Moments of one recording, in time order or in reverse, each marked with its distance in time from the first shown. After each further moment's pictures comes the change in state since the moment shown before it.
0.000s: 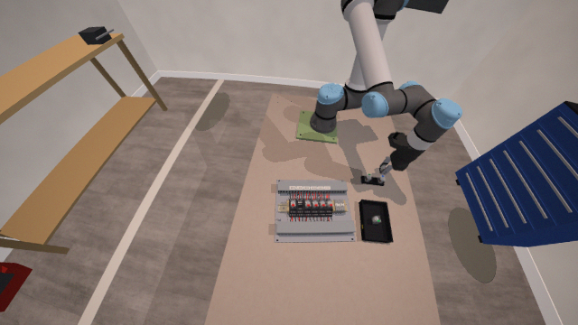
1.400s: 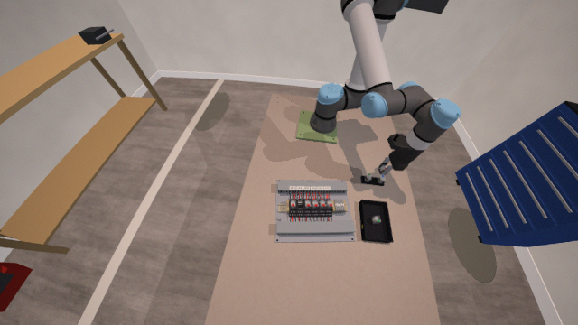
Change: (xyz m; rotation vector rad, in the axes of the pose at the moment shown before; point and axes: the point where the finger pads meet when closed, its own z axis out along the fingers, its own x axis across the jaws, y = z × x) arm 0.000 0.000 0.003 0.001 0.000 -0.112
